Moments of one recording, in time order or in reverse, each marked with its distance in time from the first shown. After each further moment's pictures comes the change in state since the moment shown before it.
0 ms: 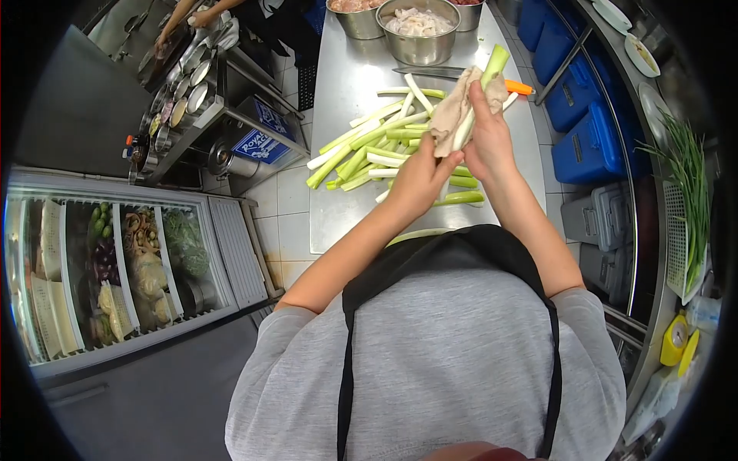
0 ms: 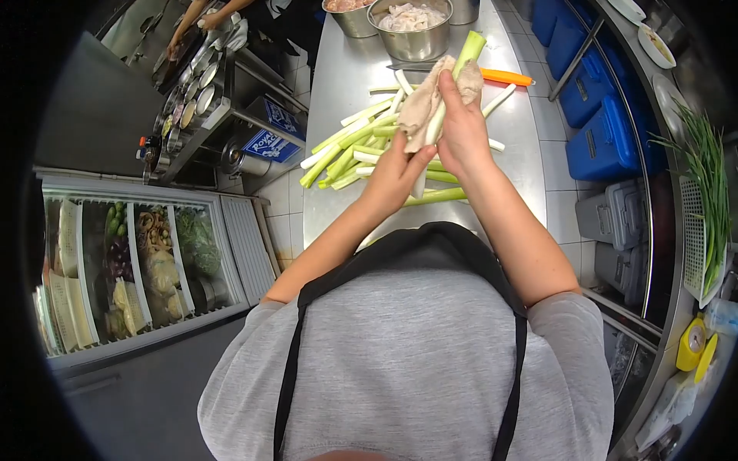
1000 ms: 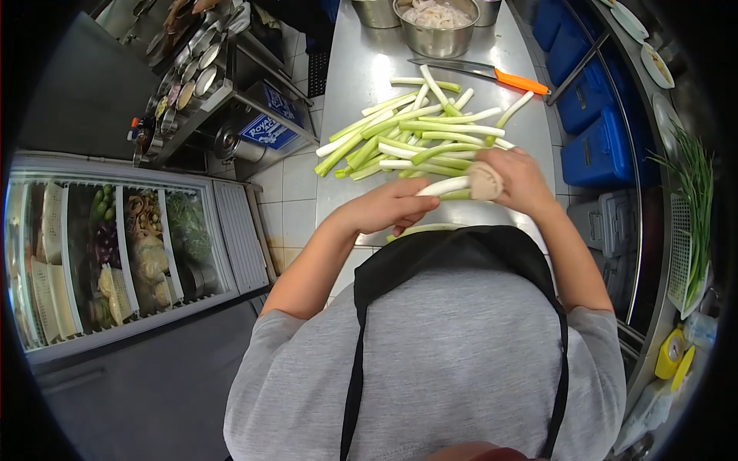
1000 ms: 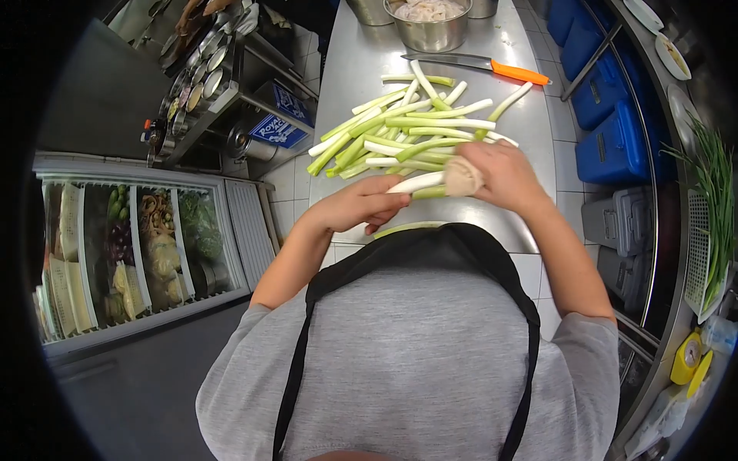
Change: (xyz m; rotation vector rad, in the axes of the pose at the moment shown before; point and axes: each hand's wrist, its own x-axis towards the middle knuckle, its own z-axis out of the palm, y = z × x) left_hand -0.042 -0.009 -0.064 -0.480 -0.616 -0.421; right_hand -0.026 -0.033 -0.083 -1.675 -0.853 -0.603
